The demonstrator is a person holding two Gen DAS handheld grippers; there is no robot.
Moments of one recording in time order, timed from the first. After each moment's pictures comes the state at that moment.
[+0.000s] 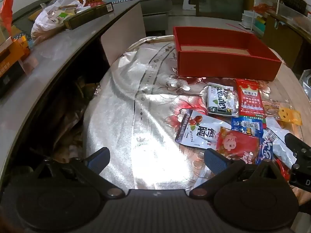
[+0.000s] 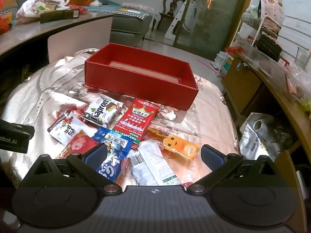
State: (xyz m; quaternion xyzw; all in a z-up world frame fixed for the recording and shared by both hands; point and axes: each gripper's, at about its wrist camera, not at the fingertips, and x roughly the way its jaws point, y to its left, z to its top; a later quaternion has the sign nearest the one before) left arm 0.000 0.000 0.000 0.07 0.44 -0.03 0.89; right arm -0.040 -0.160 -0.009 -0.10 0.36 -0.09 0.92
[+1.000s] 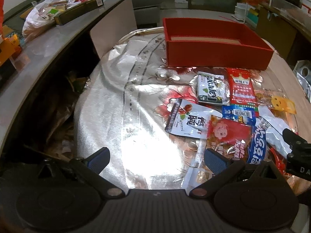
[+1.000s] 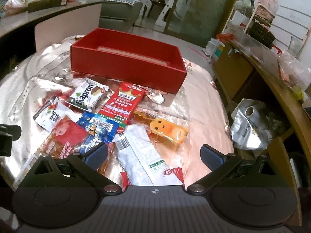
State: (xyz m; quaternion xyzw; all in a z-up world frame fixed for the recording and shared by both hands) left arm -0.006 -0.011 -0.006 0.08 0.46 -0.05 0.88; right arm -0.040 -0.171 -0.020 -0.10 0.39 -0.12 0.91
